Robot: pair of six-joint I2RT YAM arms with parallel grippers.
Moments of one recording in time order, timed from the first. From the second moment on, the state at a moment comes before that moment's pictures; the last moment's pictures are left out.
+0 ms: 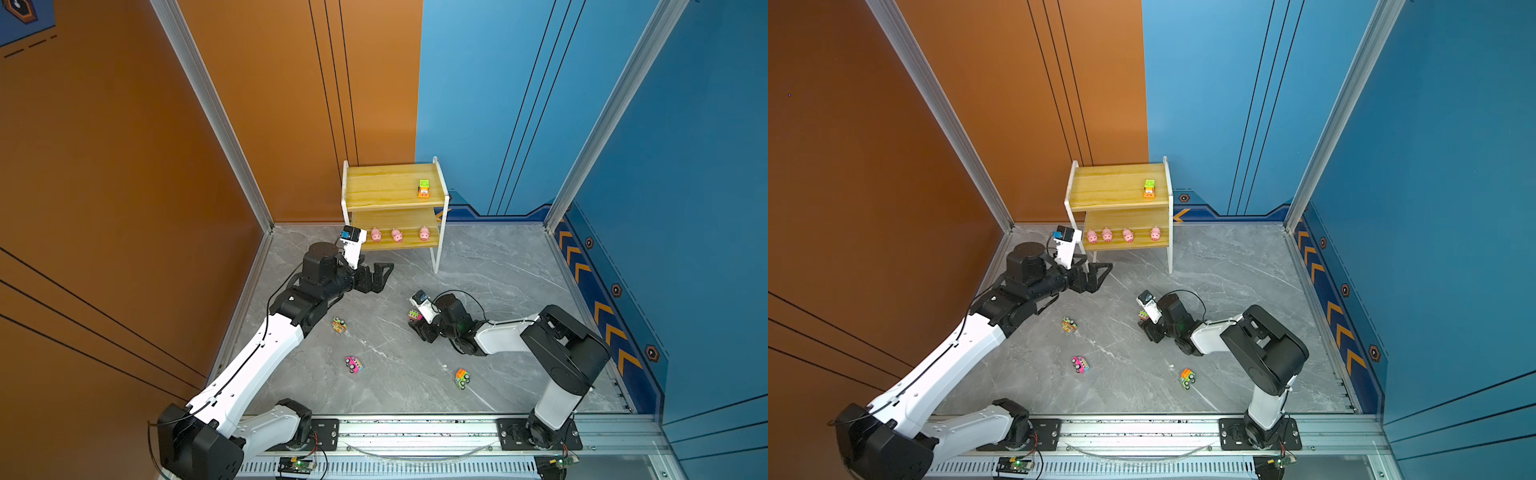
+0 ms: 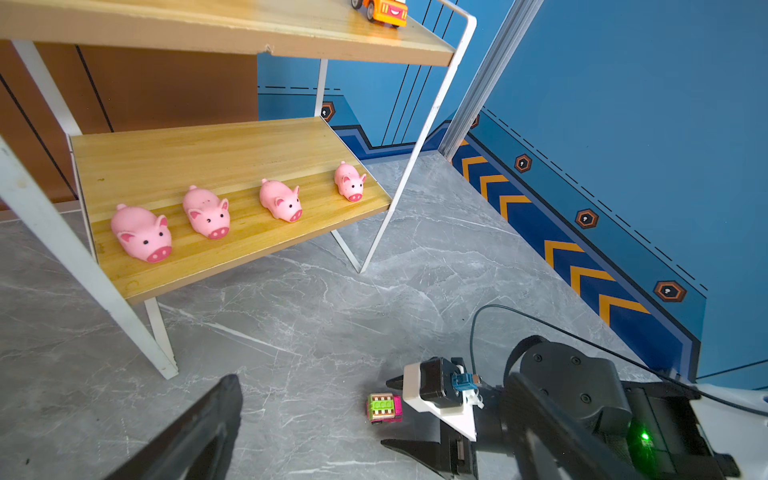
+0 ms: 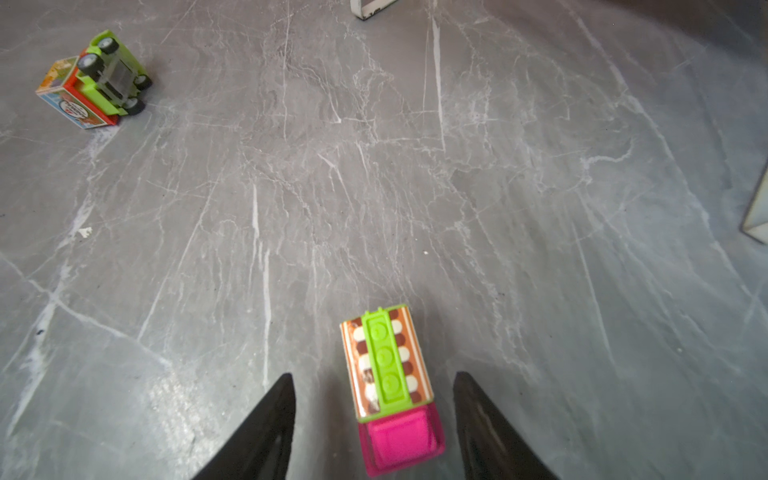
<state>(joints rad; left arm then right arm) -0.40 1.14 1.04 -0.26 0.27 -0.24 0.71 1.75 0.68 0.43 -0.11 -0.07</state>
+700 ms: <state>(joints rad) -0.38 1.16 1.01 -0.23 0.29 -0.26 0.77 1.76 0.71 0.43 -0.06 -0.08</state>
